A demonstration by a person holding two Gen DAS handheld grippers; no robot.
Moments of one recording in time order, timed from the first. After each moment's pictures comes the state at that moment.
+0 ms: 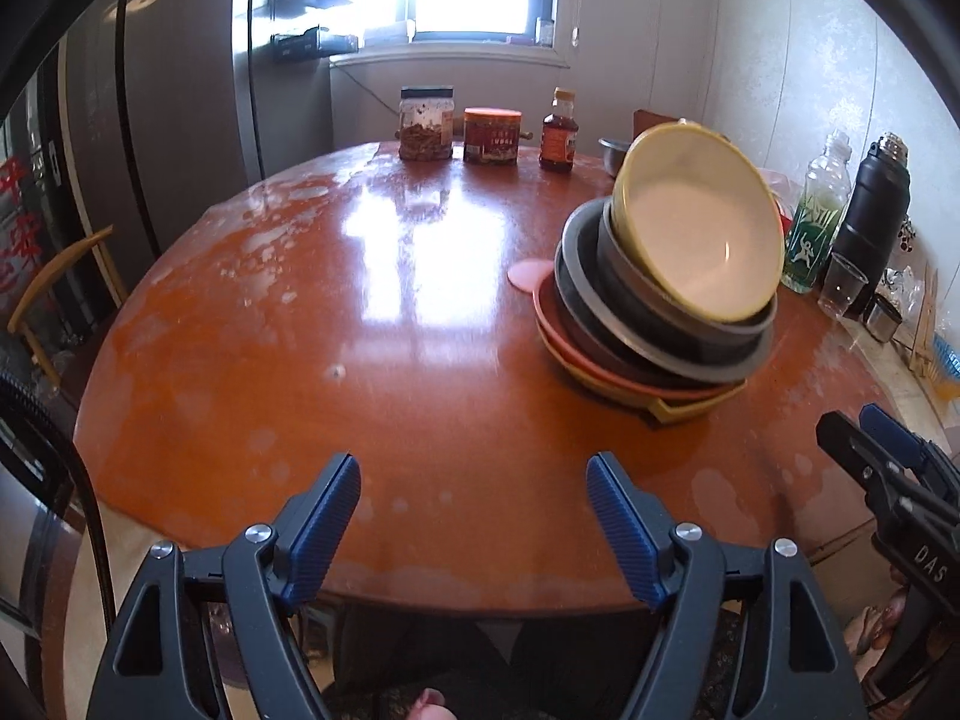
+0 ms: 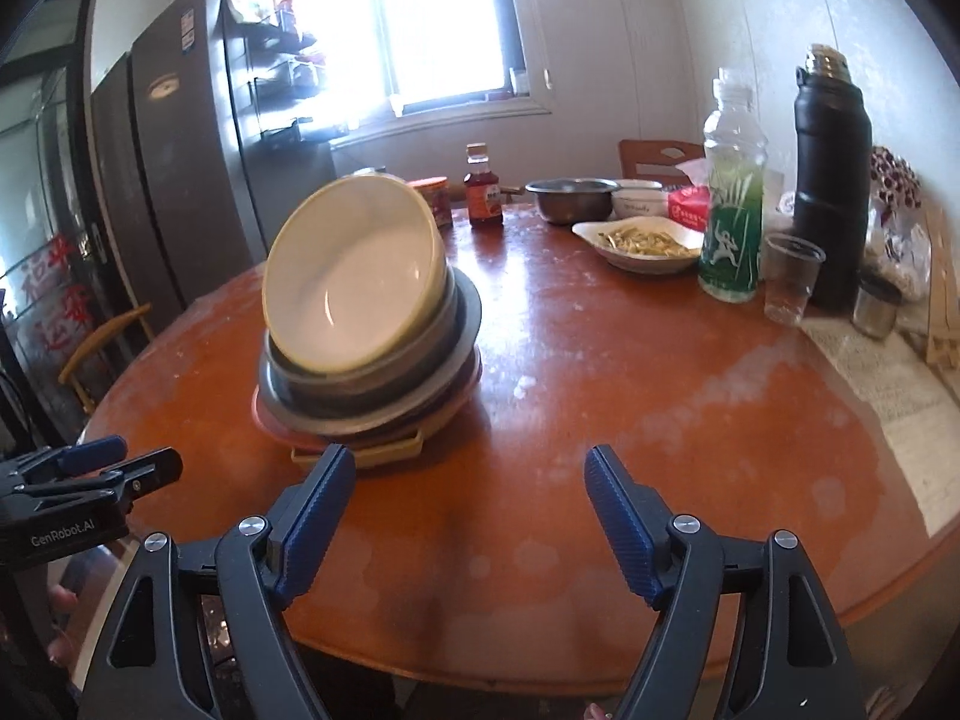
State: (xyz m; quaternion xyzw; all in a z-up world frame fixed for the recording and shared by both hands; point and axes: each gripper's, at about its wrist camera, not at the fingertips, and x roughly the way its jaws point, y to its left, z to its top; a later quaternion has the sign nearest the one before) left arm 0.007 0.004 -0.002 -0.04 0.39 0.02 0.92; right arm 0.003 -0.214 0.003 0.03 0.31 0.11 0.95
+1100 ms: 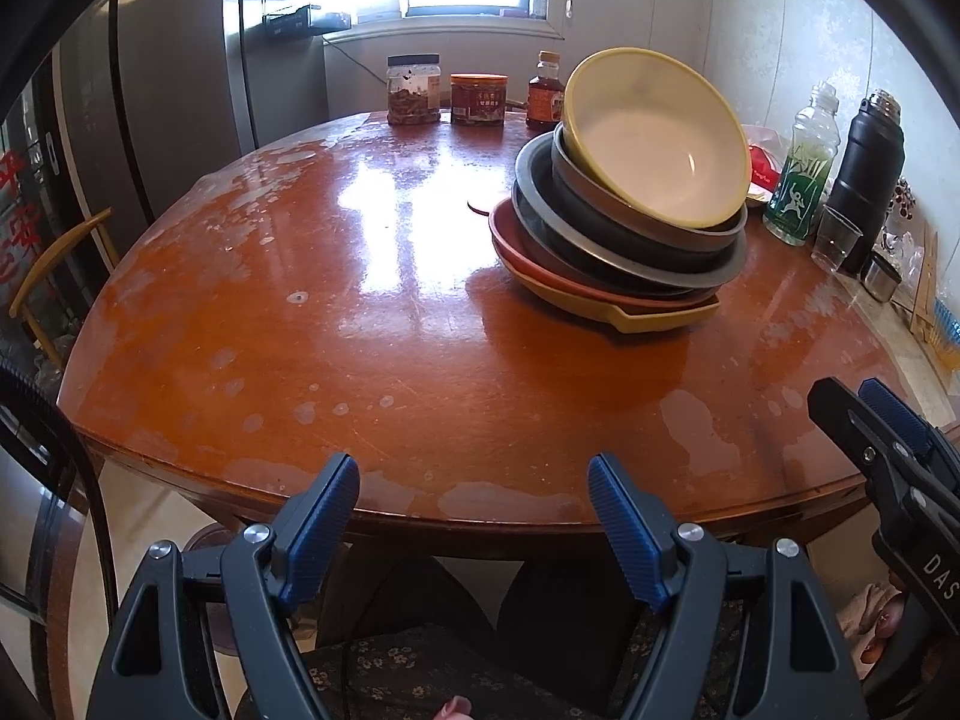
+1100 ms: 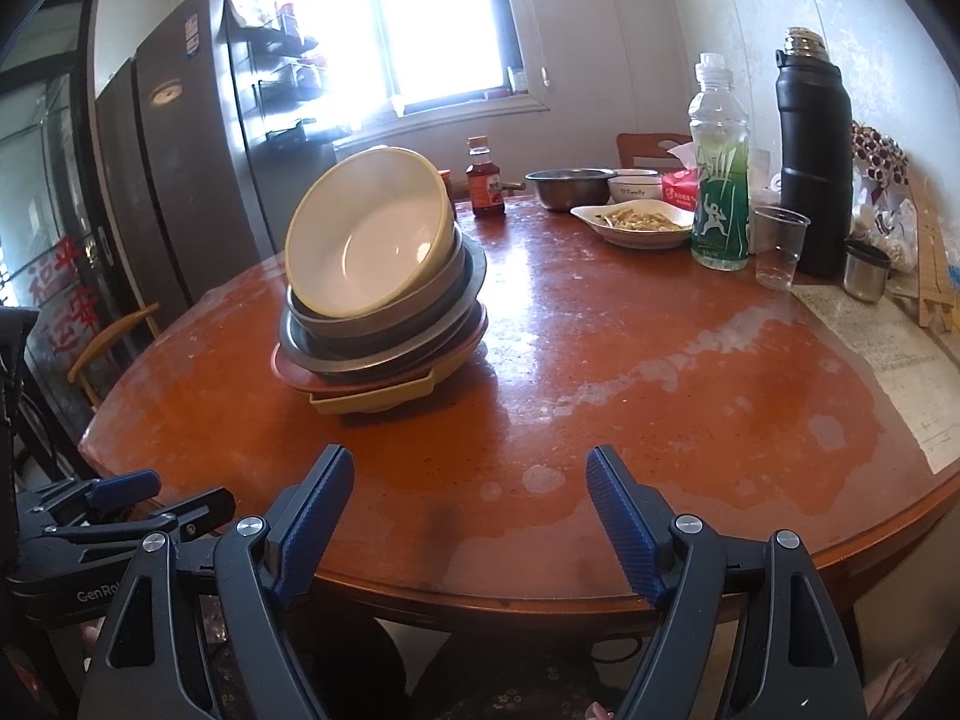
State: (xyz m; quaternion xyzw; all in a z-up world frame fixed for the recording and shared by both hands) left arm -0.012 -0.025 -0.020 -0.03 0.42 0.02 0.91; right arm -0.030 -0.213 -0.010 0.05 0.30 0.11 0.95
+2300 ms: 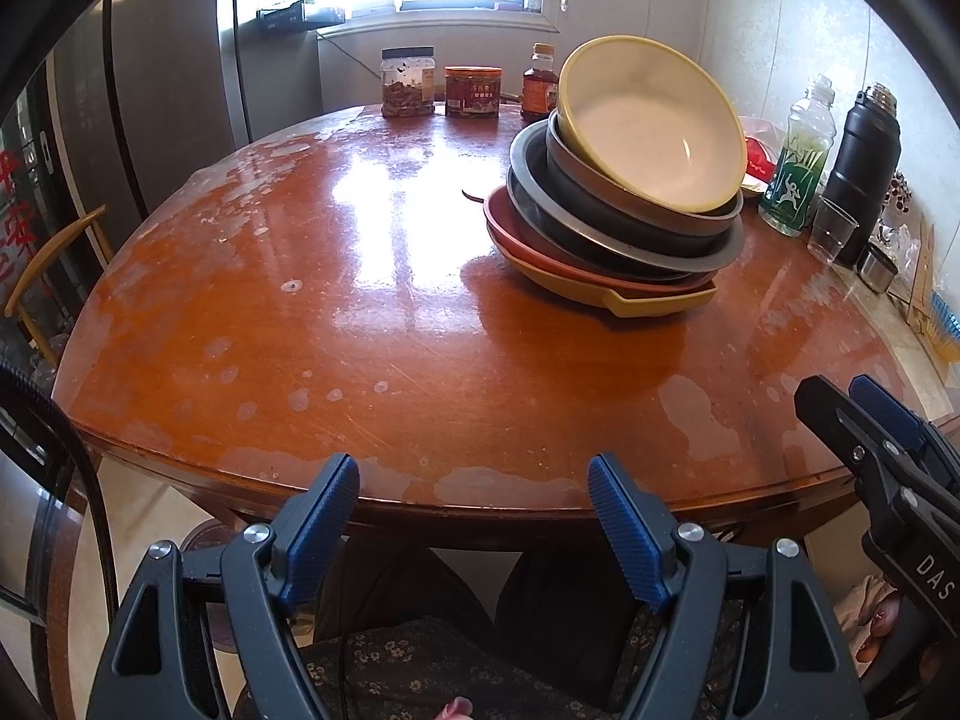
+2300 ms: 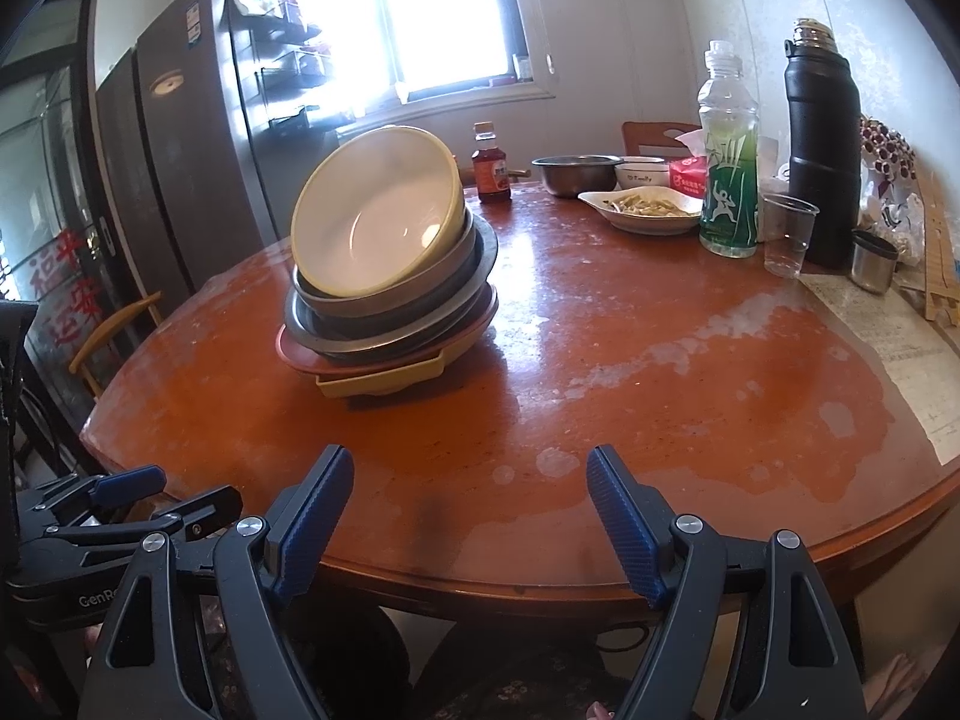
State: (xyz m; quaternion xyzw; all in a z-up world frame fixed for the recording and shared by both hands) left arm -0.014 -0.025 -0.022 -0.03 0.42 0.02 0.91; right arm -0.029 -0.210 -0.014 0.05 0.31 0.12 0.94
